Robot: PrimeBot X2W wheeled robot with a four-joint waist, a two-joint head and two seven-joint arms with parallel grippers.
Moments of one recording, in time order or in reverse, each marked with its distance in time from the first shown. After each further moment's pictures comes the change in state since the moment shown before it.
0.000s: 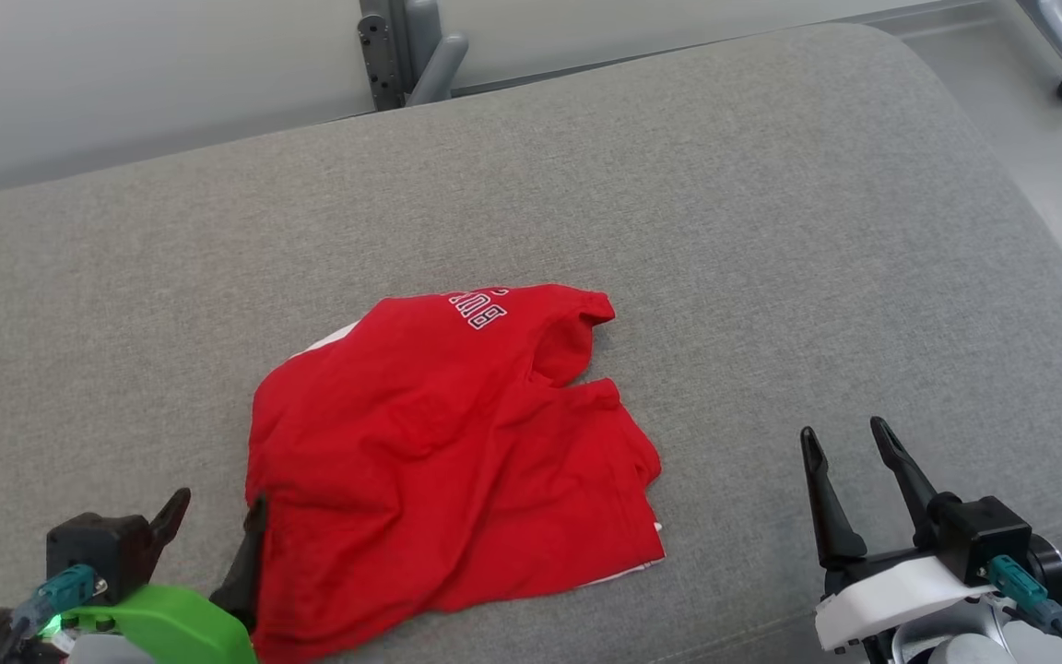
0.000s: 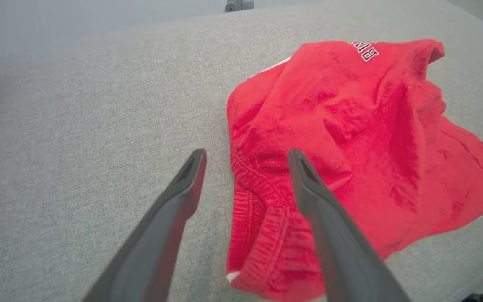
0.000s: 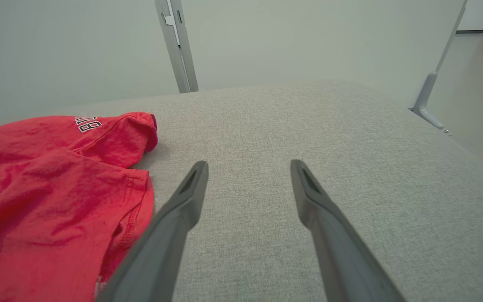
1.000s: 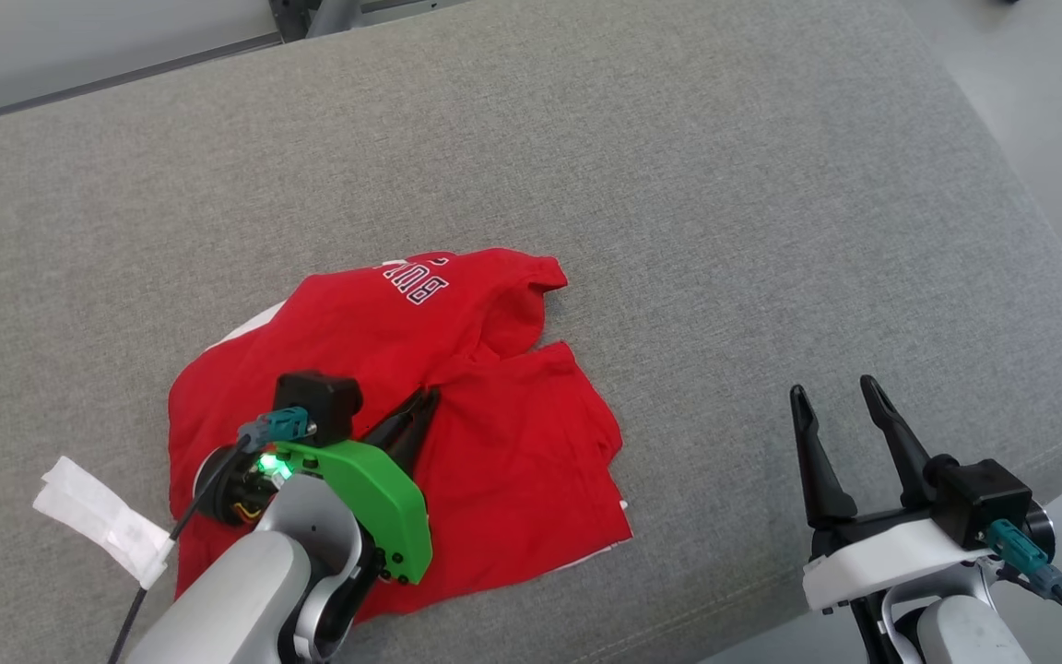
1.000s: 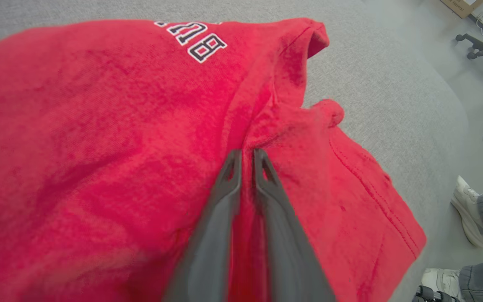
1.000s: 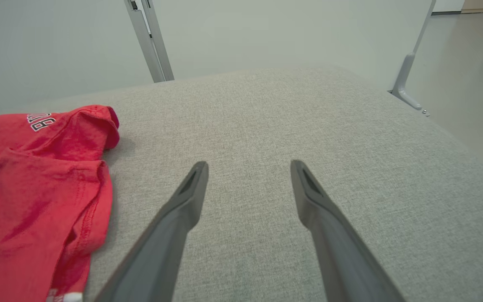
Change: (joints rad) left arm -0.411 -0.352 -0.195 0.428 -0.014 -0.273 0.004; right arm -0.062 0.002 0.017 -0.006 0.038 0.000 0.000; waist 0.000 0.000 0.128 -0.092
